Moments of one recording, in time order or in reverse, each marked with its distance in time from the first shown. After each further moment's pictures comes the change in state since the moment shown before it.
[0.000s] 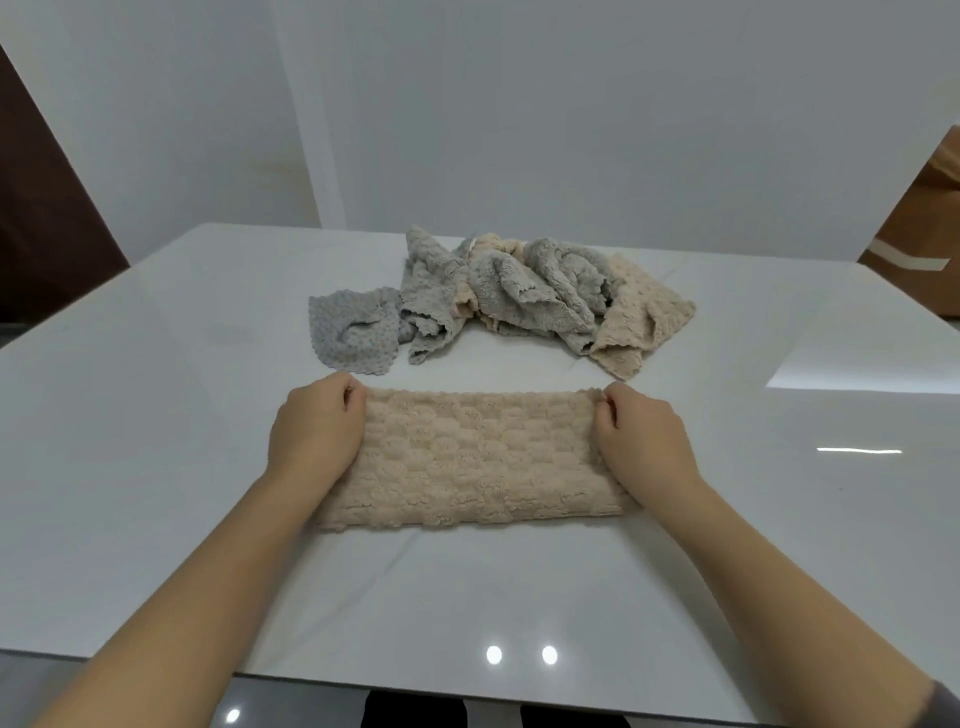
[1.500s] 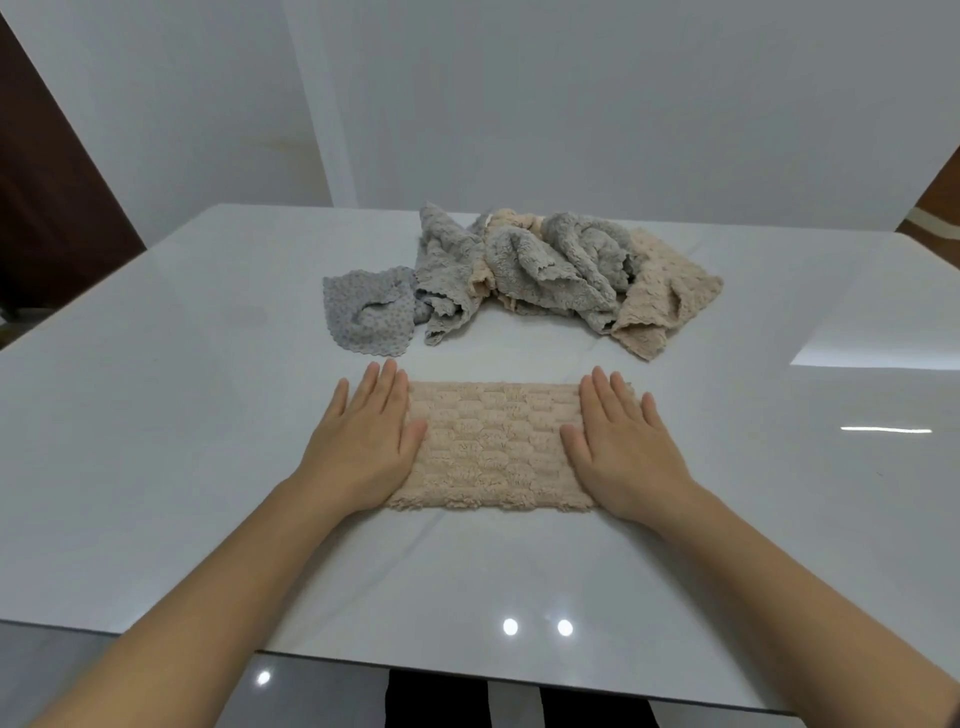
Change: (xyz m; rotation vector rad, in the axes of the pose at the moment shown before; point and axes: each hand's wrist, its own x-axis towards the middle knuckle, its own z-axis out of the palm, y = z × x) left_hand -0.023 -0.005 0.008 0.459 -0.442 0.294; right_hand -0.023 -0.012 0.020 -0.260 -0.402 -0.169
